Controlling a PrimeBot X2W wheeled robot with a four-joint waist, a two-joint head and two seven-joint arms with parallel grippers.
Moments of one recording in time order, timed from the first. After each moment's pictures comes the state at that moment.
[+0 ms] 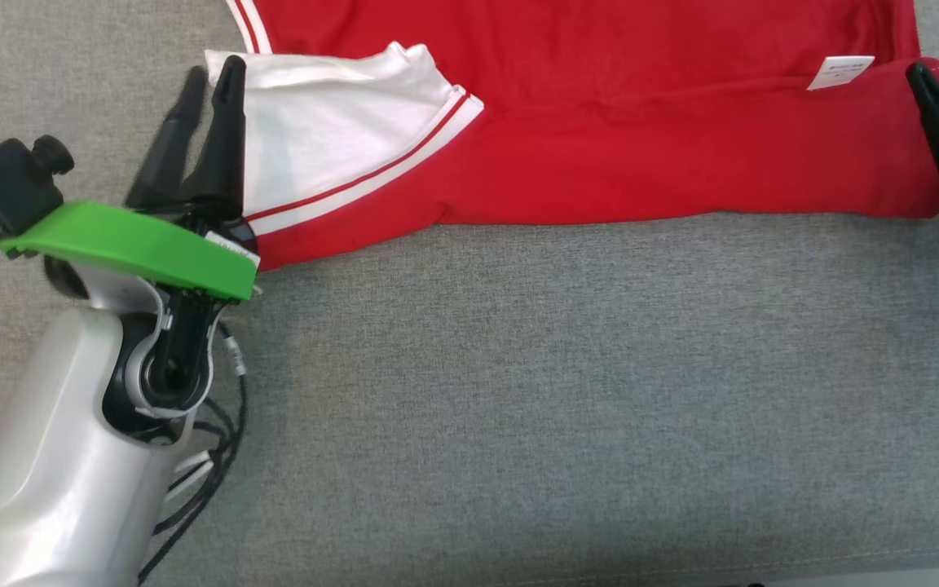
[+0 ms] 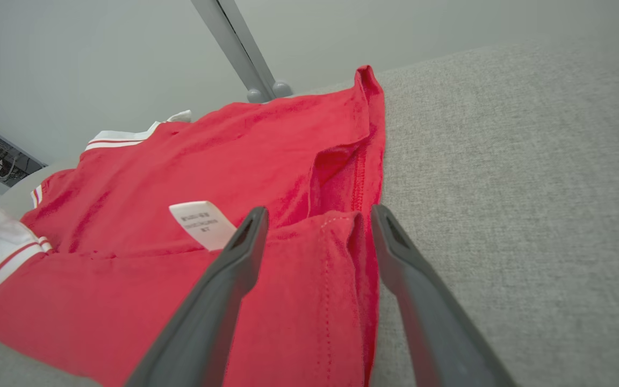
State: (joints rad) left arm -0.60 0.33 -0.40 0.07 -1.09 0.07 -0.08; right arm -0.65 -0.88 0.60 0.21 1.24 0.13 -0.26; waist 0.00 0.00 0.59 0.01
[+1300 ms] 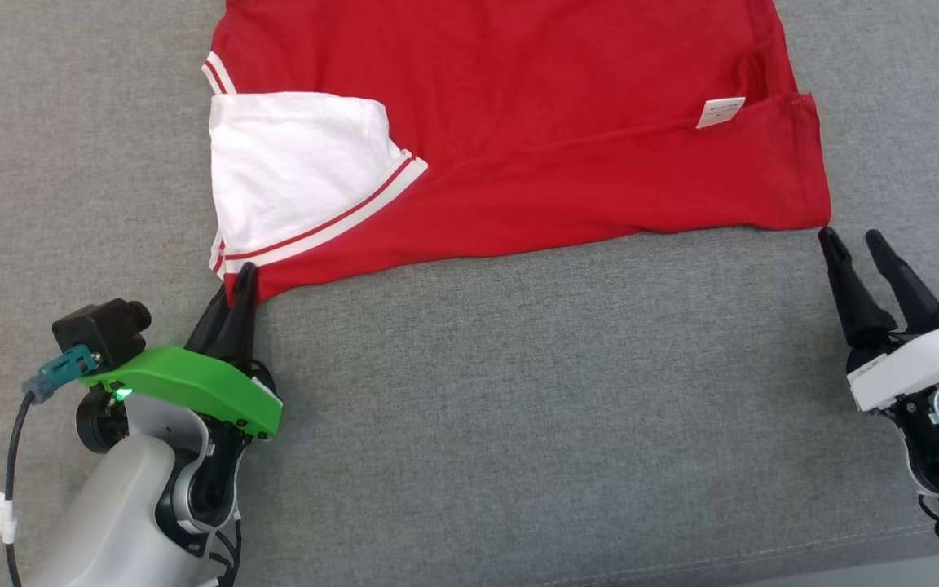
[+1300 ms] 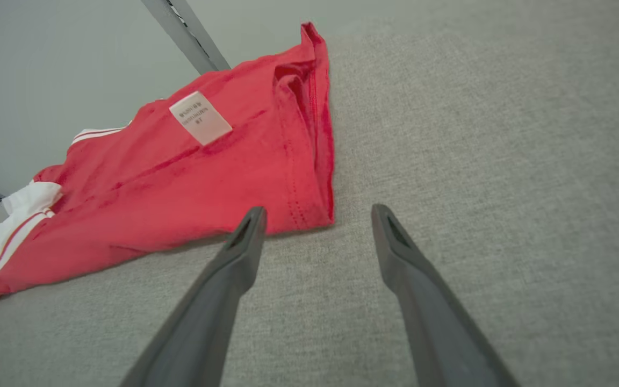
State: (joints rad) left arm -0.41 0.35 -0.49 0.31 -0.99 0.10 -0.12; right arm -0.34 -0.59 0.38 0.28 1.03 0.13 -0.25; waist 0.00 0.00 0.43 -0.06
